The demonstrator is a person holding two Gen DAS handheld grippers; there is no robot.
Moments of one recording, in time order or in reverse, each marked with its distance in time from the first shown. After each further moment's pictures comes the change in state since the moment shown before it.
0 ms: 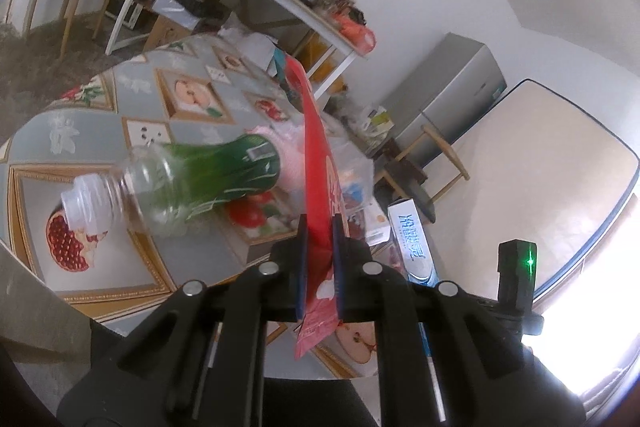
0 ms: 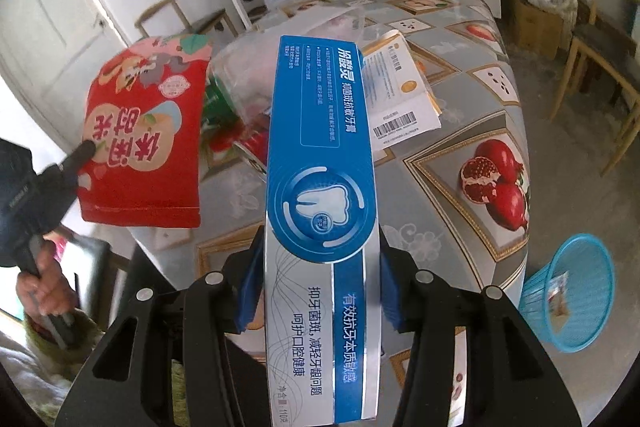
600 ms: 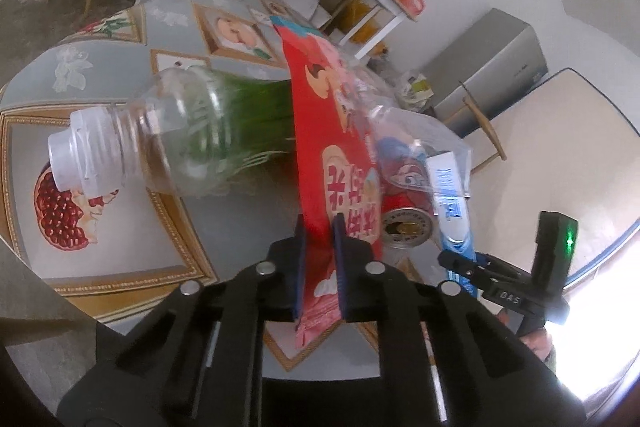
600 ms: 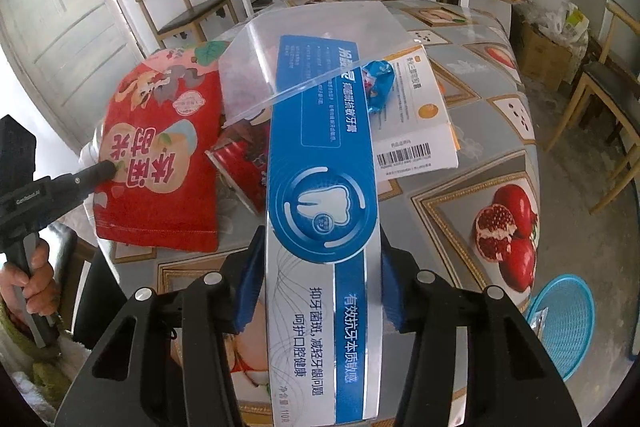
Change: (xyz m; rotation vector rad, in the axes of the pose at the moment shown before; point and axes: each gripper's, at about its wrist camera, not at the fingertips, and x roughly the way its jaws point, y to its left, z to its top) left arm 0.043 0.041 -0.014 -0.078 0.156 0.107; right arm 0.043 0.018 0.018 -0.139 0.023 -0.090
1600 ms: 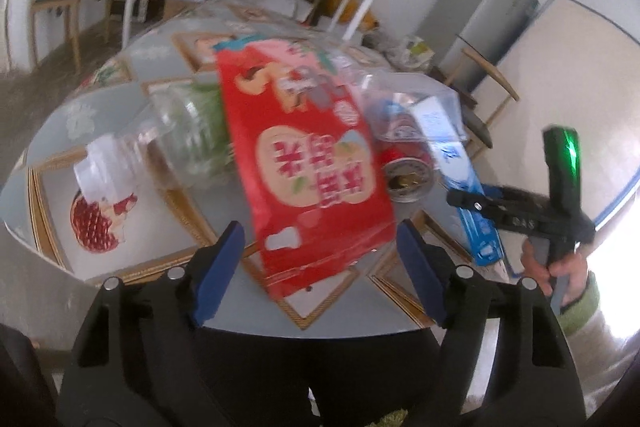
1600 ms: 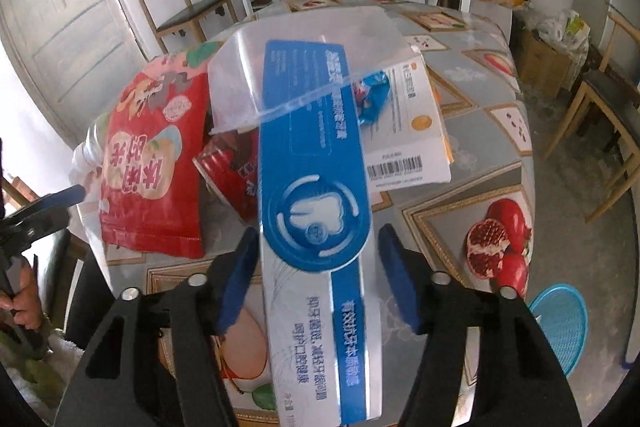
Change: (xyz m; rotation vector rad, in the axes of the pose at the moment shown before) left arm -0.013 -0.027 -0.017 0.214 0.055 0.128; right arm 0.007 -0.007 0.006 -0.020 -0.005 0.002
